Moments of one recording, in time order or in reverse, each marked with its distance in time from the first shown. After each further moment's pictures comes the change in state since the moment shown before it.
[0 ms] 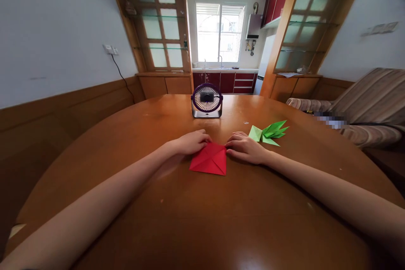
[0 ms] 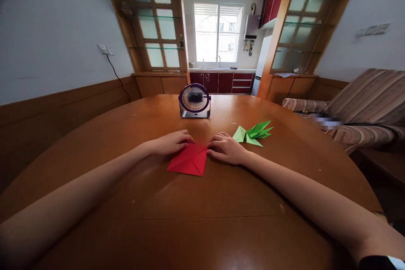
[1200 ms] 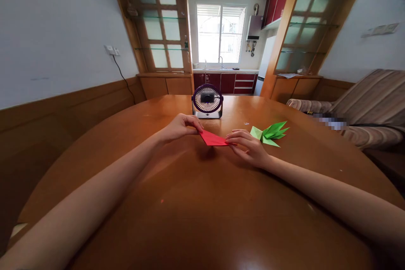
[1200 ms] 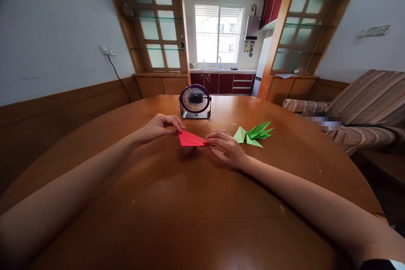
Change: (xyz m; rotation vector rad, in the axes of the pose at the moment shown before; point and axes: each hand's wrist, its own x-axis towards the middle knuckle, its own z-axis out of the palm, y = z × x) left_hand -0.013 -0.021 -0.031 -0.672 0.369 0.138; right_hand 0.003 -0.022 0.001 0.090 0.428 -0.110
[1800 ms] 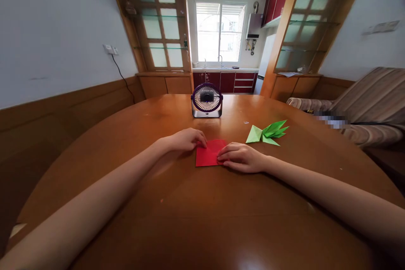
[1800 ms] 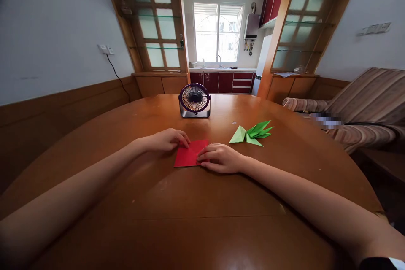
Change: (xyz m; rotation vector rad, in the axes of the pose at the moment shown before) left_hand -0.003 -0.015 0.017 0.518 -0.437 0.028; right_hand -0.002 -0.004 0.001 0.154 -0.478 -0.071
